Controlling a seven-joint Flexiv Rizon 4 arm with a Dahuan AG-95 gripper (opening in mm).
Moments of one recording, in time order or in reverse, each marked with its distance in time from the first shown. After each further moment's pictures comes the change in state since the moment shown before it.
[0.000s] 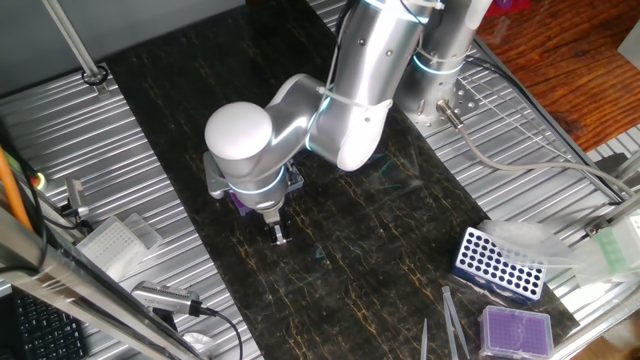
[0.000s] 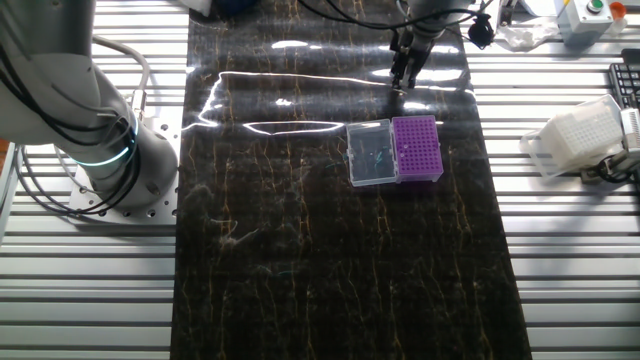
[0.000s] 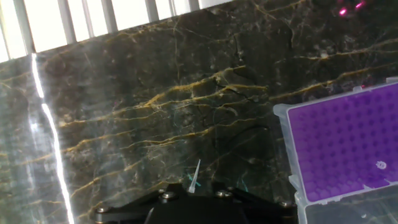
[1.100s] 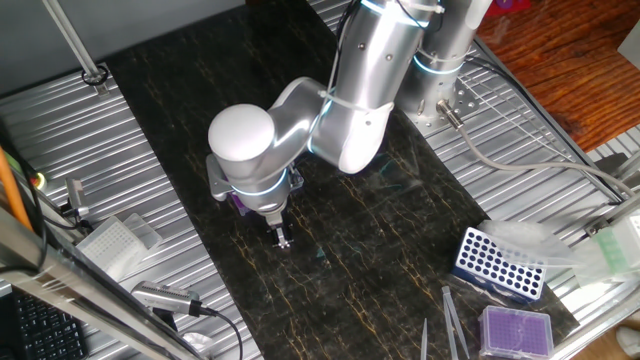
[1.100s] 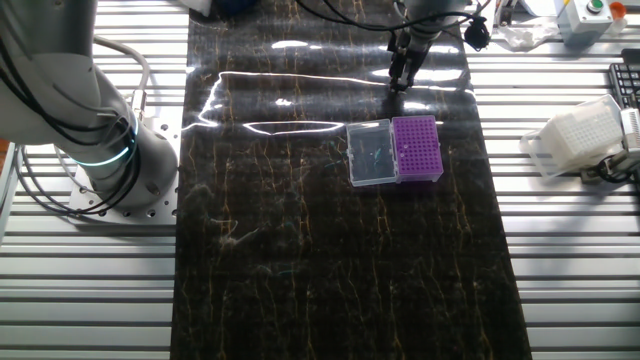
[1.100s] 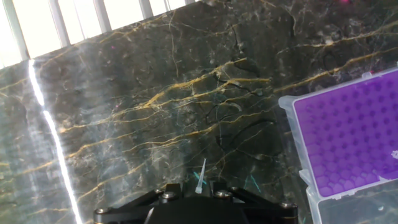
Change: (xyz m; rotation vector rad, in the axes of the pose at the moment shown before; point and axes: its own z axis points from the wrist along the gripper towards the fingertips) arm 0.003 0.006 0.007 -0.006 -0.002 -0.006
